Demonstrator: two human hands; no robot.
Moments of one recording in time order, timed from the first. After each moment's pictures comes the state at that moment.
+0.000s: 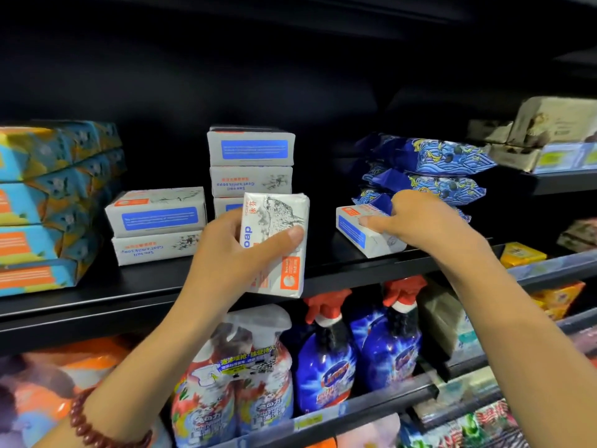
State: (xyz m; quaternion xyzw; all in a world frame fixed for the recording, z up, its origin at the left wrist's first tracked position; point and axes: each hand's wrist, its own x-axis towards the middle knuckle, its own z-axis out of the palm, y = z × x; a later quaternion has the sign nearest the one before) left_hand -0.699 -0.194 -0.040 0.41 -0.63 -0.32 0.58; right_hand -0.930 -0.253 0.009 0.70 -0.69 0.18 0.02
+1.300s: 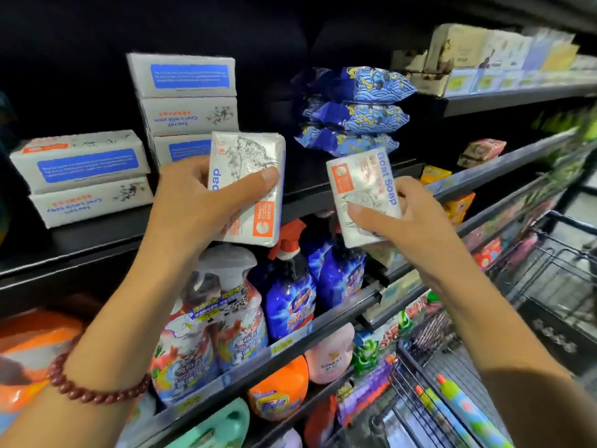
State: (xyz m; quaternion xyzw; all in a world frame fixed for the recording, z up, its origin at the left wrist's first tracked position) left_hand -0.697 -0.180 -0.041 0.36 -0.65 -0.37 0.56; right_hand -0.918 -0.126 -0.063 0.55 -0.58 0.56 -0.23
